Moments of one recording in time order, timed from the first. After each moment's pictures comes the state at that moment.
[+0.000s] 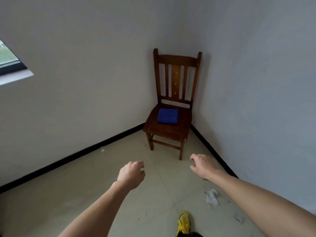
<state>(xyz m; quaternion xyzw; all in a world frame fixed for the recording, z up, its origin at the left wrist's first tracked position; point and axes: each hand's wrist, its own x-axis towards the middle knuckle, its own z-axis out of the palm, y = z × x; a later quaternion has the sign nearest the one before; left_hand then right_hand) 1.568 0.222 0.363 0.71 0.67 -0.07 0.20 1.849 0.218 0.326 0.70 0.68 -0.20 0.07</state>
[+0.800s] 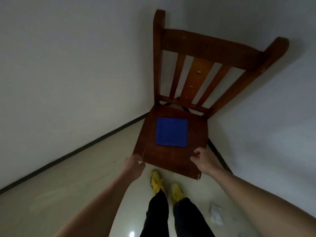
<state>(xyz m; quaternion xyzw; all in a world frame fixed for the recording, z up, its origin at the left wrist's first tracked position) 1.596 0.716 0.188 0.54 0.71 -0.12 0.44 1.864 0.683 0.176 0.79 0.42 -0.44 0.03</state>
